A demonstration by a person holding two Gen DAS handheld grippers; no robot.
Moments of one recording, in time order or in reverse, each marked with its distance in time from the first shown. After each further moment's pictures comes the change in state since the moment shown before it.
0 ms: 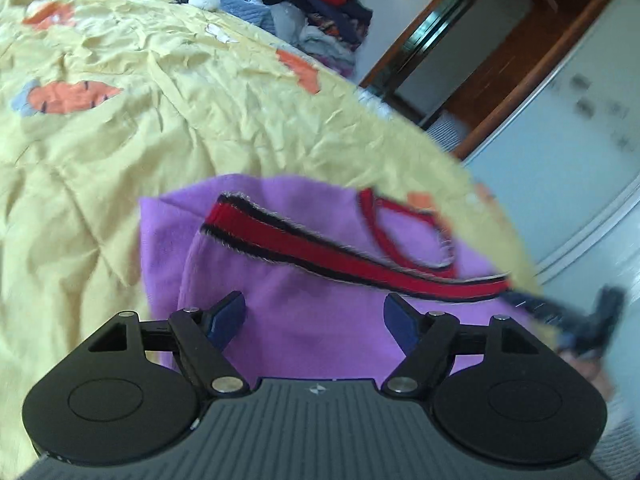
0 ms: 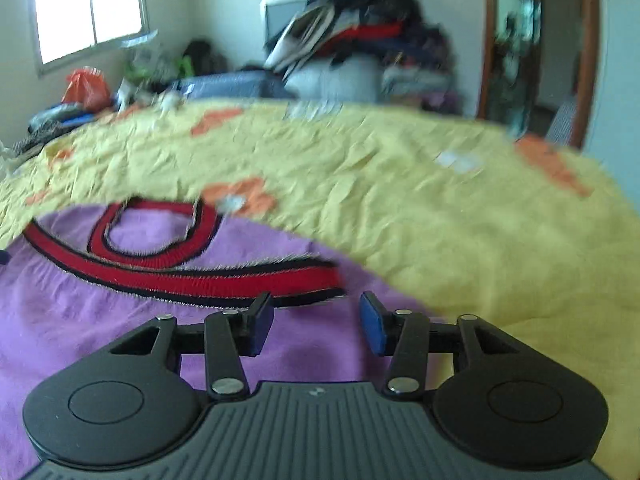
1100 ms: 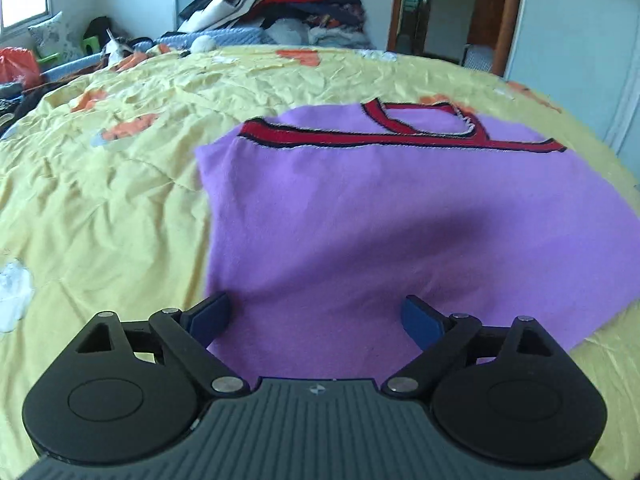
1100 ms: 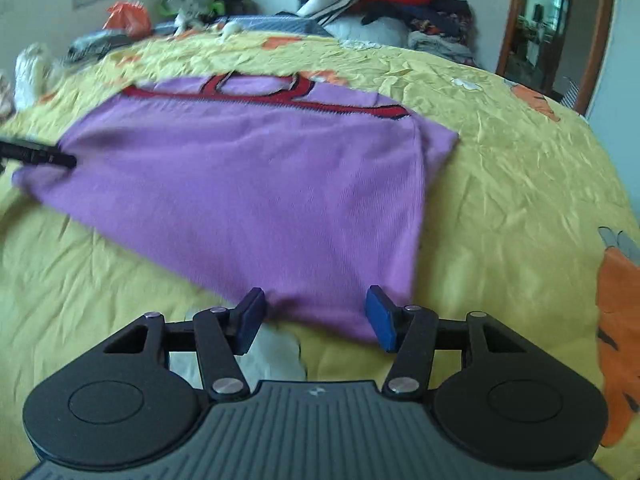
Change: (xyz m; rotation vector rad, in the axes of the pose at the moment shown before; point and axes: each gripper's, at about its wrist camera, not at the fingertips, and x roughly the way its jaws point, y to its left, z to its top) left arm -0.065 -0.053 -0.100 0.329 0.012 0.335; right arm -0.156 0.070 -0.137 -0.193 0.177 -0.025
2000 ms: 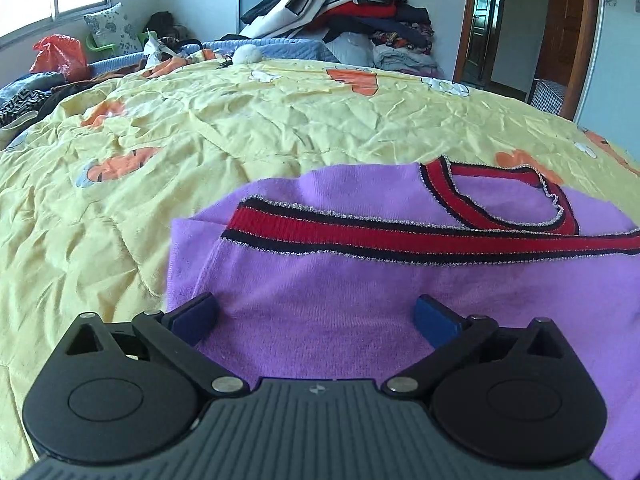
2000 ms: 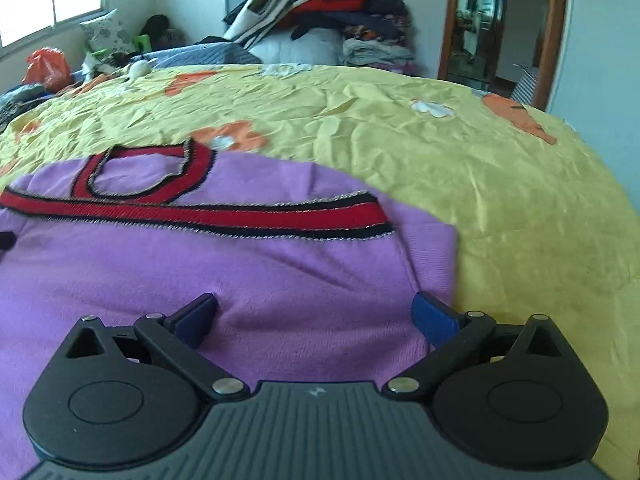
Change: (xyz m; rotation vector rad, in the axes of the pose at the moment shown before) left arm 0.085 -0.020 0.073 -0.120 -0.060 0.169; right arm 0.124 -0.055 0.110 0.243 -0.126 -0.147
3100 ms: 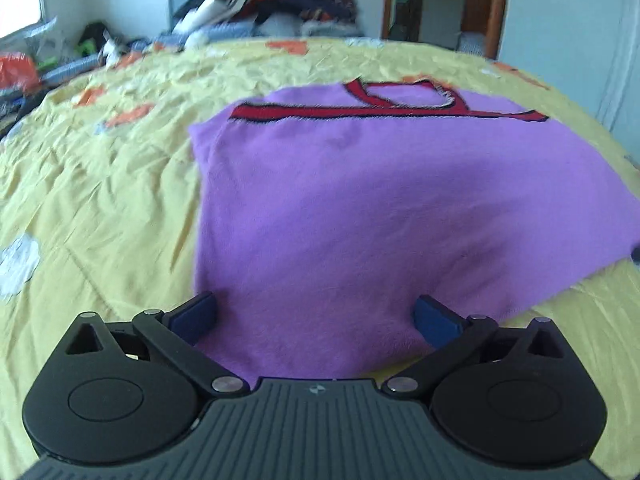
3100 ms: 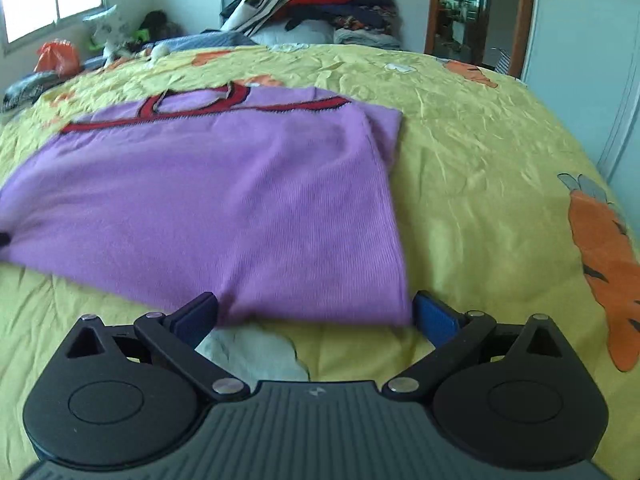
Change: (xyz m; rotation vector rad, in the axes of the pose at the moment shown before) left arm -0.104 0.033 -0.093 0.157 0.080 -0.152; right arm -0.134 0.013 -0.119 -0.003 0.073 -0.014
